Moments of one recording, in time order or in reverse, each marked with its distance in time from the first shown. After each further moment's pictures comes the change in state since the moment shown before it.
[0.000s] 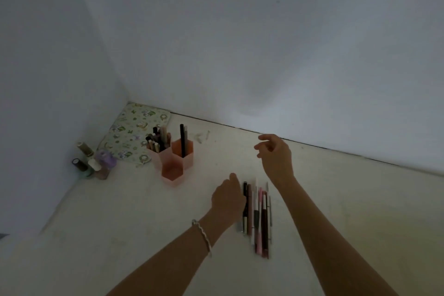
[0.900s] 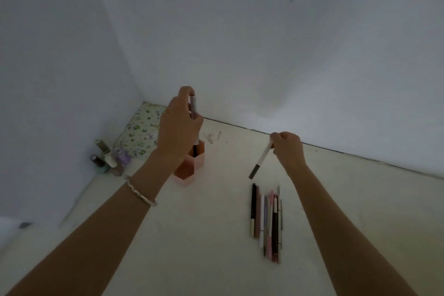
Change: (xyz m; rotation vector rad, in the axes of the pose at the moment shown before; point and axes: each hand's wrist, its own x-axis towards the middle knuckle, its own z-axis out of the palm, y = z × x) left_hand 0.011 -0.033 -0.190 -0.210 0.773 0.216; right_hand 0.033 -0.011 0.002 -0.107 -0.027 0.158
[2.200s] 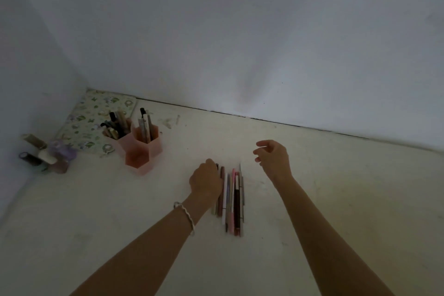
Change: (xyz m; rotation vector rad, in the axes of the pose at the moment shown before) left_hand -0.148 0.022 0.165 0.300 -0.693 -0.211; right_hand -0.034 0.091 -0.052 0.065 0.017 0.100
